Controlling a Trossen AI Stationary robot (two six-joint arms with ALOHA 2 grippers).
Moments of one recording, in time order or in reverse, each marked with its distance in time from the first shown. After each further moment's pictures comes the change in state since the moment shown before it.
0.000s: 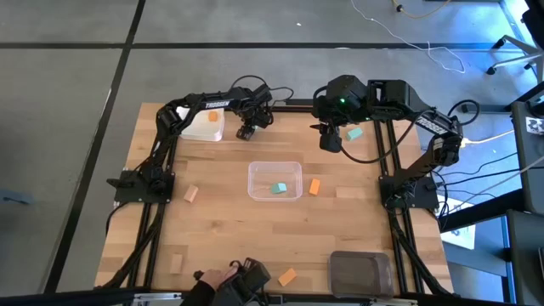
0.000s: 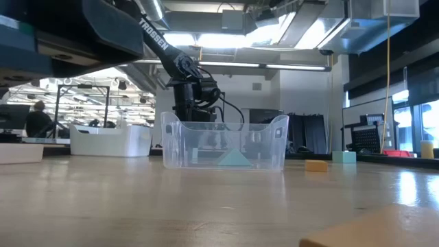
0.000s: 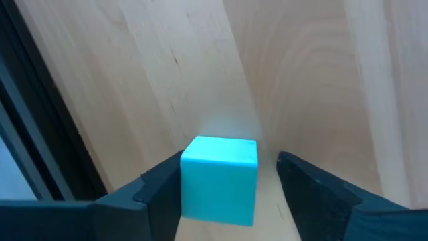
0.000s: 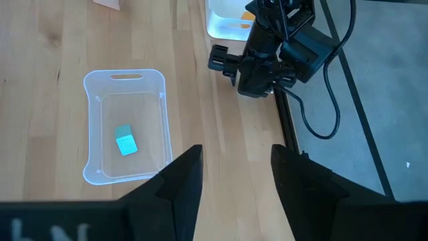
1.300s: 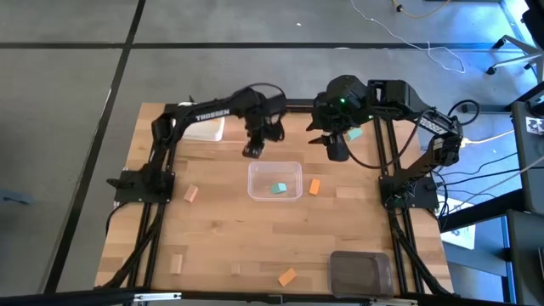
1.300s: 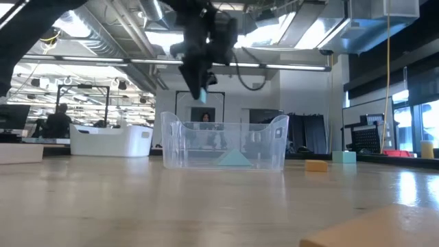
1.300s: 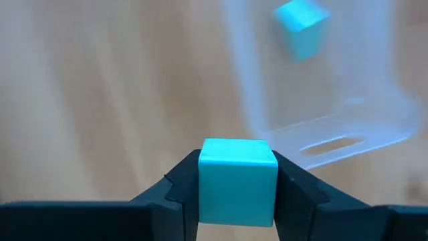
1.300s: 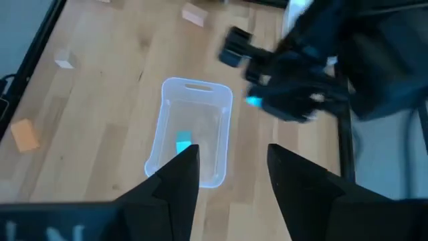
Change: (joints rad) left arm -0.282 -0.134 0.321 -0.543 0.185 -0.427; right arm 0.001 0.000 0.000 0.004 -0.290 -0.124
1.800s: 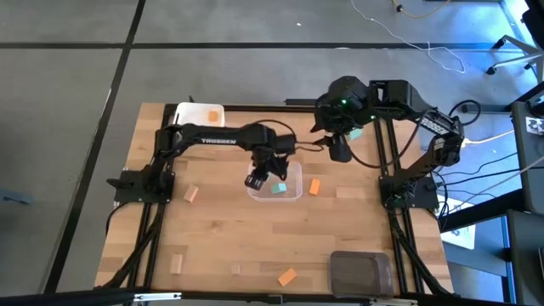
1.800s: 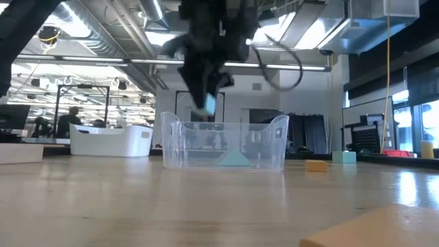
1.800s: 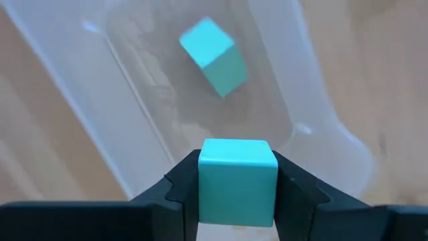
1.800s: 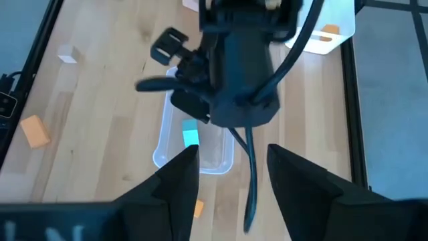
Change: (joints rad) left arm -0.227 0.006 -0.165 0.172 -0.059 -0.049; right arm 0.004 -0.010 0.000 -0.046 0.000 0.045
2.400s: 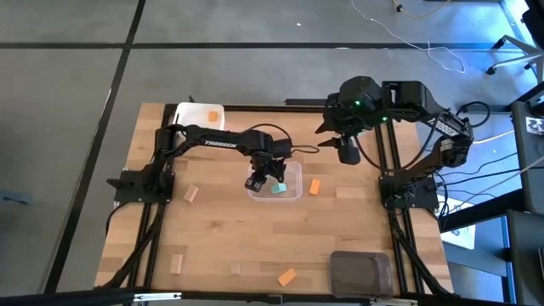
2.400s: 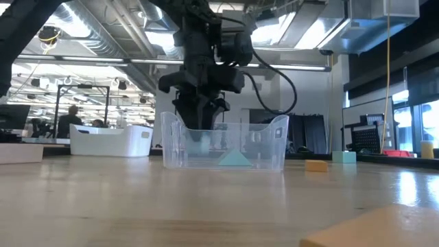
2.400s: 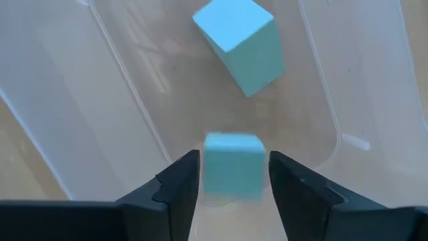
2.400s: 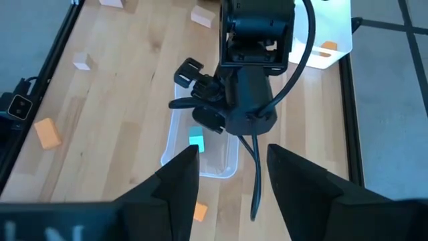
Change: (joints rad) left arm 0.017 0.000 -0.187 0.218 -0.014 0.000; right arm 0.031 -0.052 0.000 0.002 0.001 0.003
